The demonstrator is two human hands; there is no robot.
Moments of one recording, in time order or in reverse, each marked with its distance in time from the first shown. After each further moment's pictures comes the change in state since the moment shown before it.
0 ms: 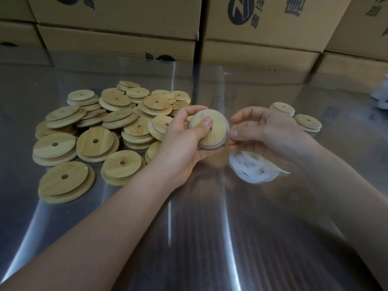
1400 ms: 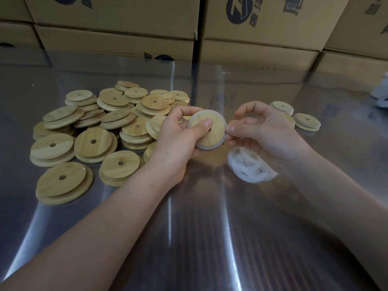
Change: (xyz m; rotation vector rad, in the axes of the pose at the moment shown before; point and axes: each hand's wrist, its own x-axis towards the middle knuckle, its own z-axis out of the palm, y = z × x) left_hand 0.003 -0.001 -0.004 0.149 0.056 0.096; right_hand 0.005 0.011 0.004 0.063 0.097 -0.145
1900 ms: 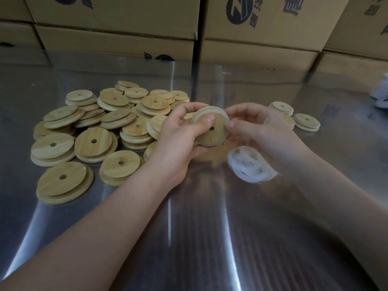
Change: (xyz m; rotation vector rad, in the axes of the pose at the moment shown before) left_hand -0.004 0.006 0.001 -0.078 -0.058 -0.023; right_hand 0.000 0.001 0.000 -0.200 -0.041 -0.049
